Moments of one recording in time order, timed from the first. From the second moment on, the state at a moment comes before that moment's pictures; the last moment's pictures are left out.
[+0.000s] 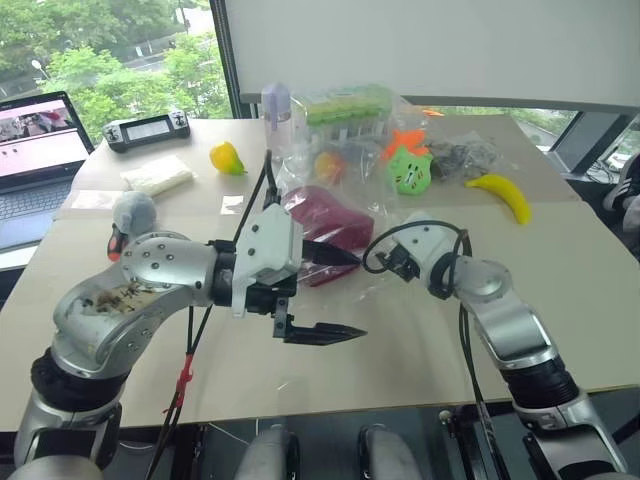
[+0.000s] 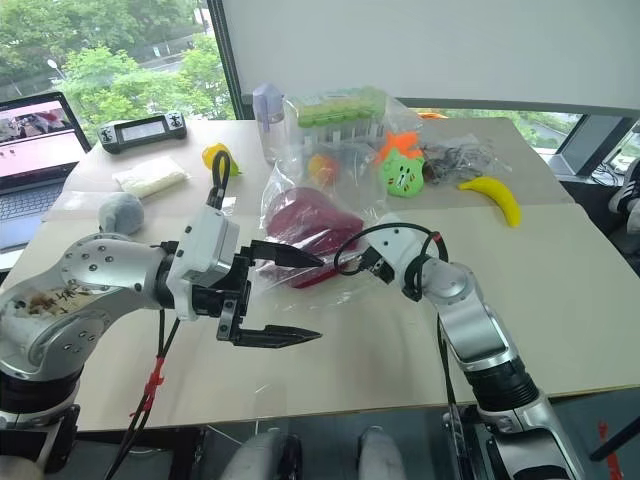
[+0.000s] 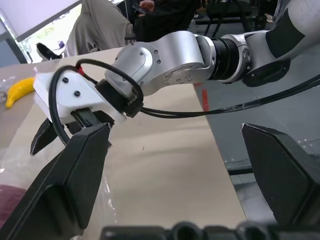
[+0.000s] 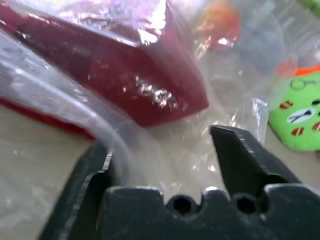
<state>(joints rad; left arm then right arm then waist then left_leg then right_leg) -0.61 0.74 -0.07 -0.66 -0.78 0.82 -0.95 -0.50 -0.52 0.20 -0.19 -0.03 0.51 0.49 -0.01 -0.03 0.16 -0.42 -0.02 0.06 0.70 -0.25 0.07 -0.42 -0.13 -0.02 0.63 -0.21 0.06</state>
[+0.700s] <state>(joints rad) -0.54 0.63 -0.13 -0.66 -0.94 1.02 -0.64 -0.56 -0.38 0.09 -0.25 -0.02 0.49 0.39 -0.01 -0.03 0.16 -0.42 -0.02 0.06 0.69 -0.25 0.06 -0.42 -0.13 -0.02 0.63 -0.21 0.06</state>
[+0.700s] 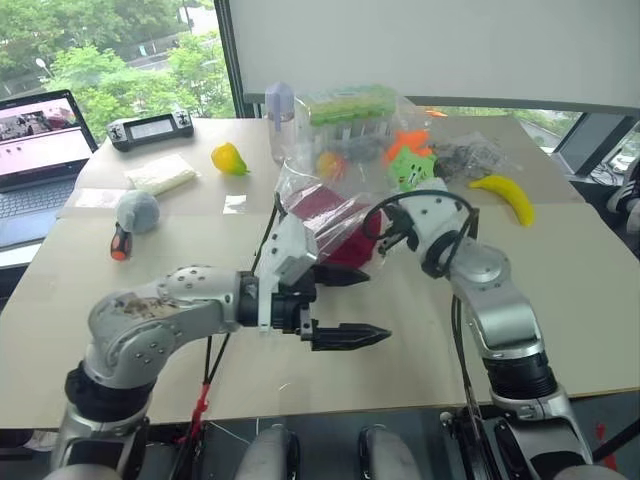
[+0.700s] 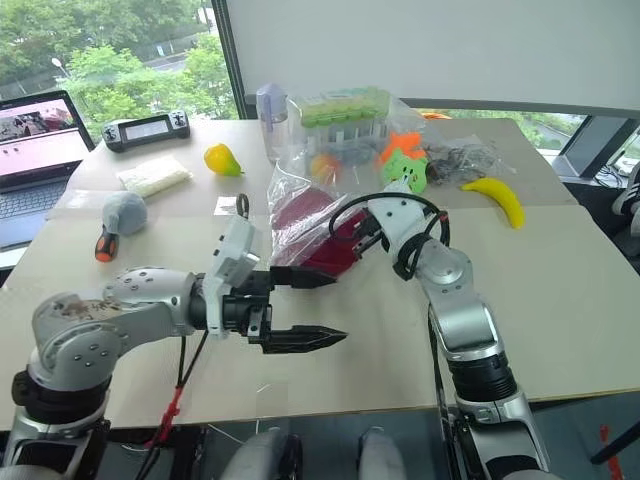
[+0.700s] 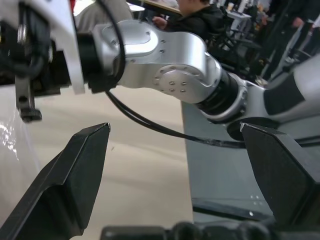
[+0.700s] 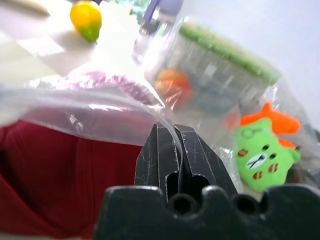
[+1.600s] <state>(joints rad) -0.35 0.54 -0.36 -0.59 -0.01 0.29 -0.55 -0.54 -0.34 0.14 -0.43 0.08 0.79 0.37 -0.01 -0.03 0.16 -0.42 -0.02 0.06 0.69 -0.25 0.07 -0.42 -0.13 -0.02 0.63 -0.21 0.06</state>
